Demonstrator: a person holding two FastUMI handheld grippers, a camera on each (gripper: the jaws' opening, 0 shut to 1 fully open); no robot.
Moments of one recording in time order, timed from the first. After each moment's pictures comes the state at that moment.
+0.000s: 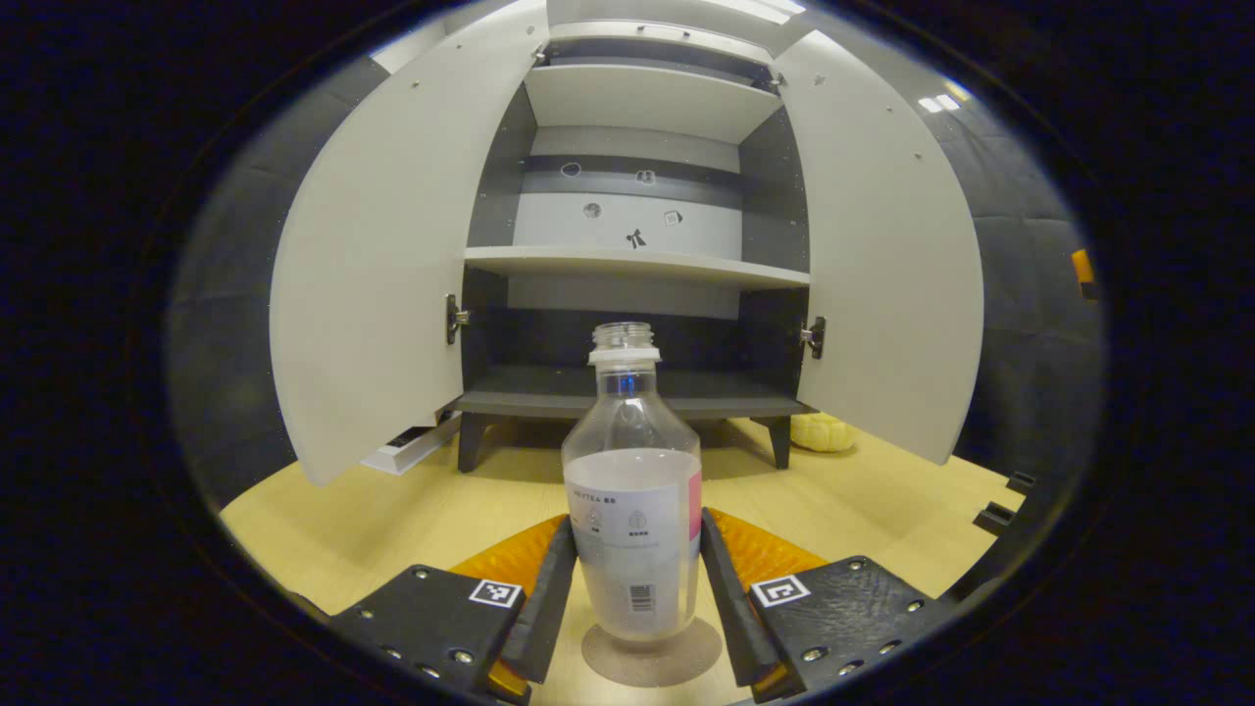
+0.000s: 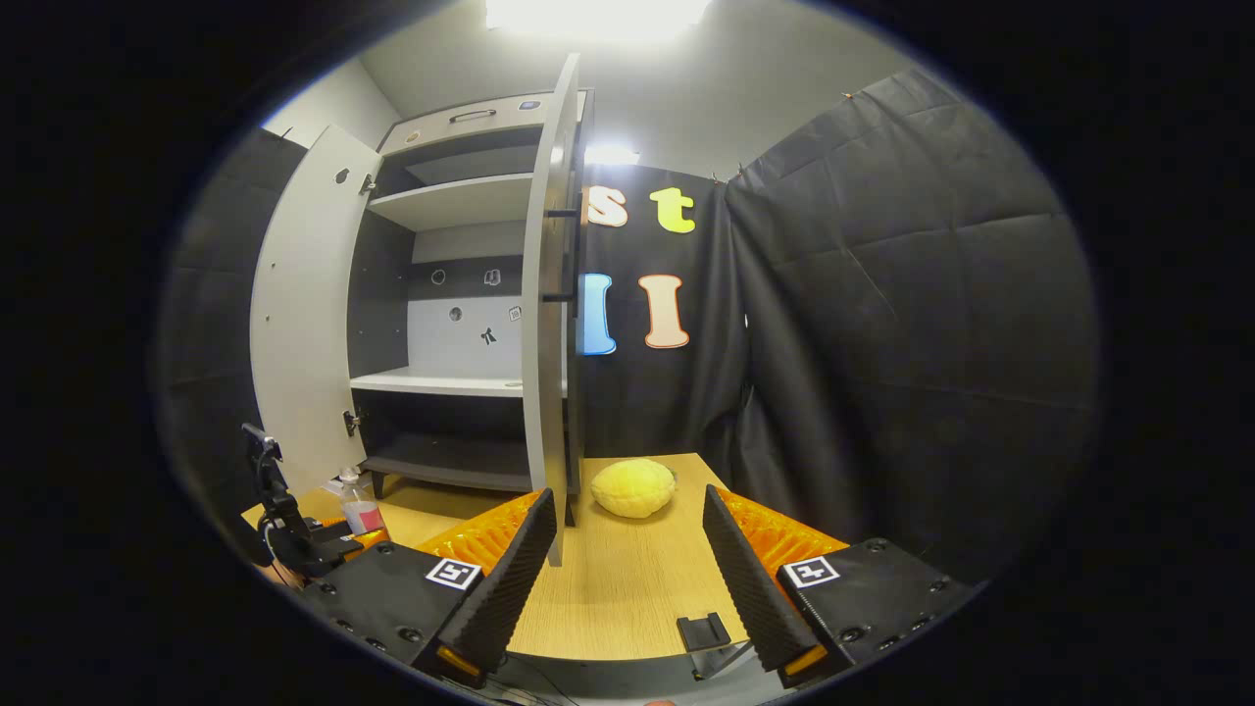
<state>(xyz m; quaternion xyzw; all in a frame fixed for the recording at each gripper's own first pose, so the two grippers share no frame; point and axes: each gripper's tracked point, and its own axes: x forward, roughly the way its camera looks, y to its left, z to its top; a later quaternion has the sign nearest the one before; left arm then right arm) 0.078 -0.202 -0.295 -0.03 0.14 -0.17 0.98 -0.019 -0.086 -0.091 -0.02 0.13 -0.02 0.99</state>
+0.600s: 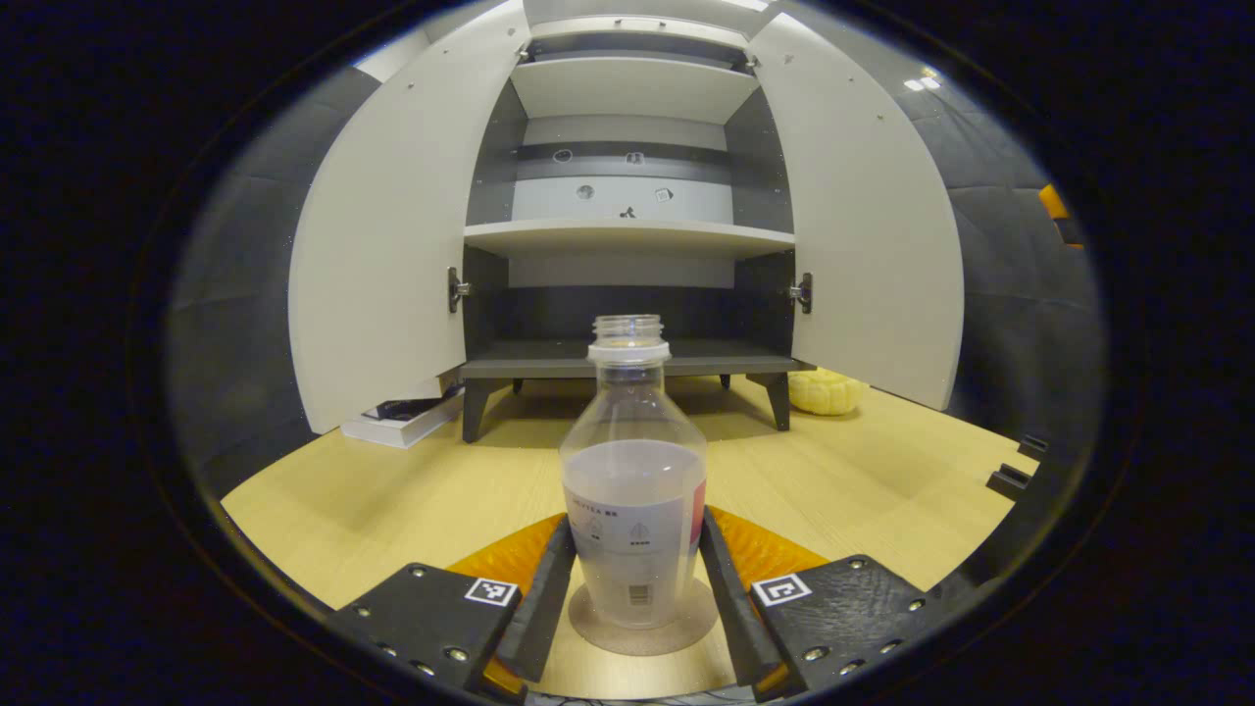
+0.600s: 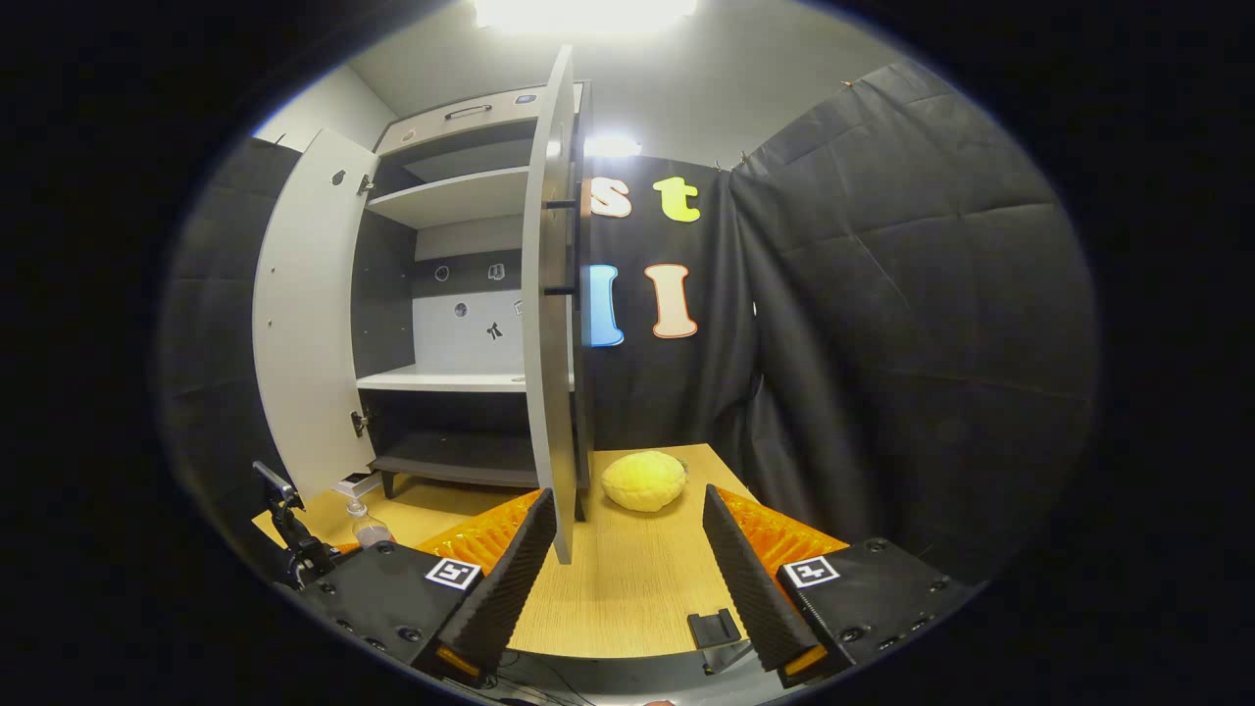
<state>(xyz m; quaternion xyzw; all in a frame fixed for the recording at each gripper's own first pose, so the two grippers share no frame) 0.045 -0.207 -0.324 -0.01 0.15 -0.16 0.98 -0.012 -0.082 -0.093 0.00 0.14 0.00 0.99</state>
